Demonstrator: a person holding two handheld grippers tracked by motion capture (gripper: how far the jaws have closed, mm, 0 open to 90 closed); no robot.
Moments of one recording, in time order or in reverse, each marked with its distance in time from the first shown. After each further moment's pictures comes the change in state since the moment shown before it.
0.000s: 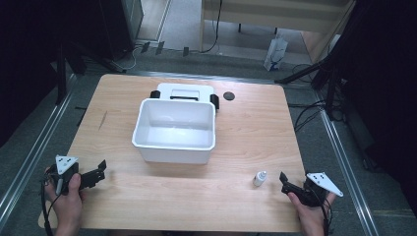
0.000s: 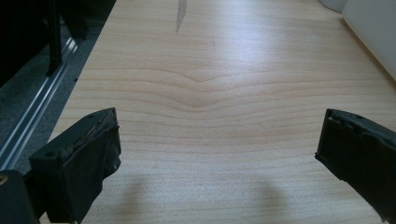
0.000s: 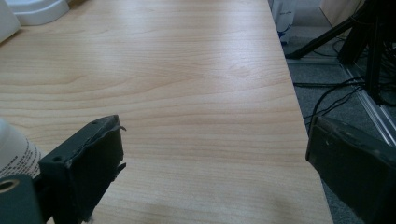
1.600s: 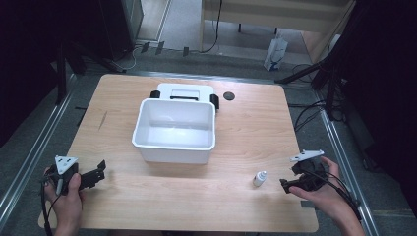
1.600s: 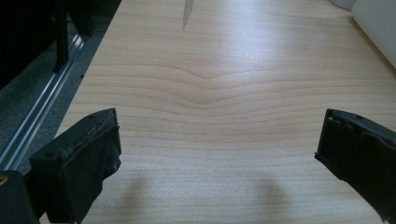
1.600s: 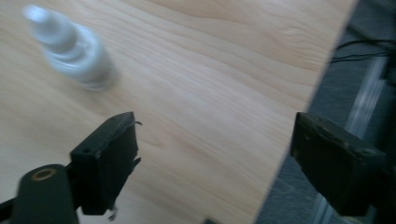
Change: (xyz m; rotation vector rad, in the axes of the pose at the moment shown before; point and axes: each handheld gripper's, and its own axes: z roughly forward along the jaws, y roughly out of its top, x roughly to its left) left arm 0.000 -0.001 -0.001 0.011 0.023 -0.008; right arm 0.038 0.095 -0.012 0.630 0.114 -0.439
